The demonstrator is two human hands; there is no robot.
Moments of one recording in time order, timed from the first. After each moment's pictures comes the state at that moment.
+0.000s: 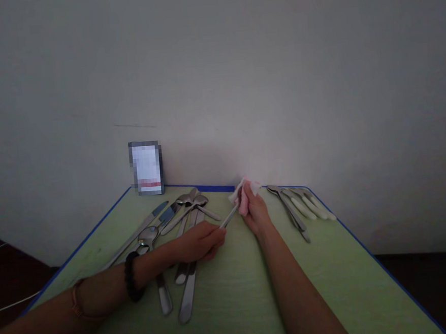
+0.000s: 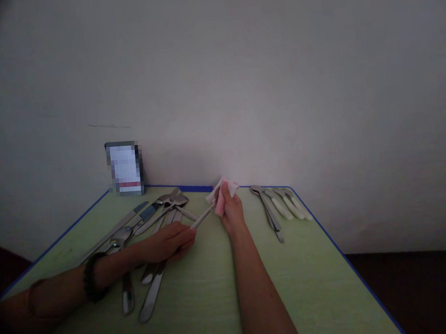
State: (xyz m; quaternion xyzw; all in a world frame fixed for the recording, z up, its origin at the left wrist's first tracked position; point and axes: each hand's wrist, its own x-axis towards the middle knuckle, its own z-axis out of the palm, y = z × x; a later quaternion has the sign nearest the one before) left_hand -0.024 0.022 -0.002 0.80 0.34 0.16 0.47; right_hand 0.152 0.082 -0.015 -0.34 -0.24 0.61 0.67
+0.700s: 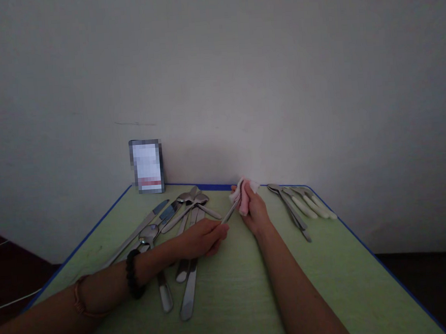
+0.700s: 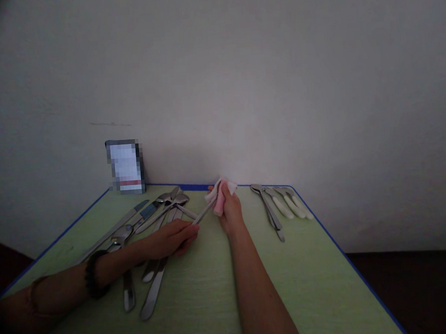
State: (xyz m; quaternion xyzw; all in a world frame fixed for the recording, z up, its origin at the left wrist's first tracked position) left_hand -0.019 0.021 0.001 0.78 0.38 0.16 0.47; right_hand 0.146 0.080 -0.012 -0.36 -0.23 0.61 0.66
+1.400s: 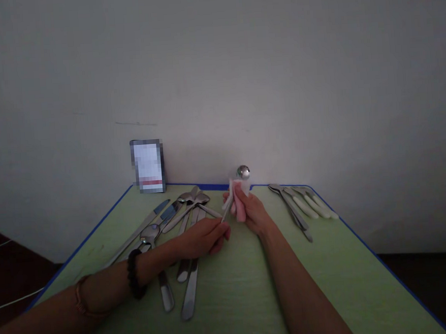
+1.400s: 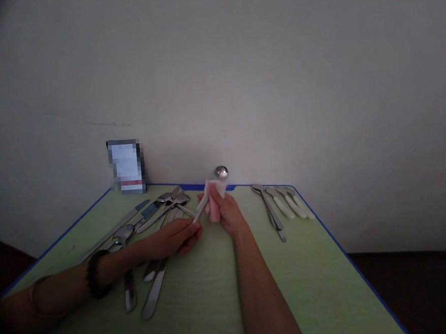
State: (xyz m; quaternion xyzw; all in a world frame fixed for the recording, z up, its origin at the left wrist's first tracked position) left_hand -0.019 0.022 0.001 0.79 0.37 0.17 0.45; right_hand 0.150 0.070 -0.012 -0.35 -0.39 0.66 0.54
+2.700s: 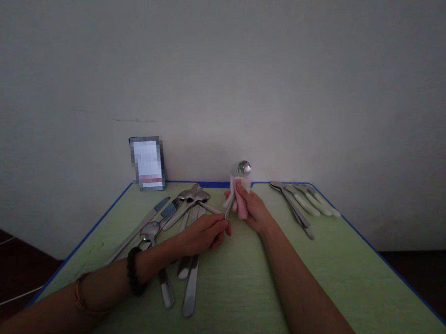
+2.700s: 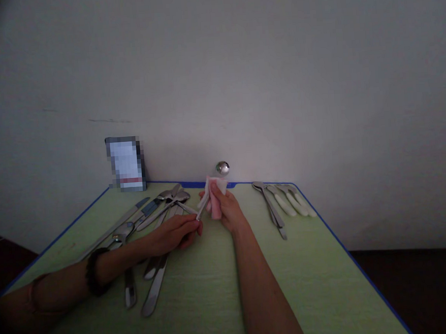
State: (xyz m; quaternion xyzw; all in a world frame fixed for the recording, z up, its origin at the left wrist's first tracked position) left_hand -0.018 0.024 -0.002 0.77 0.38 0.21 0.47; right_hand 0.148 0.073 -0.011 -0.36 -0.35 0.67 0.55
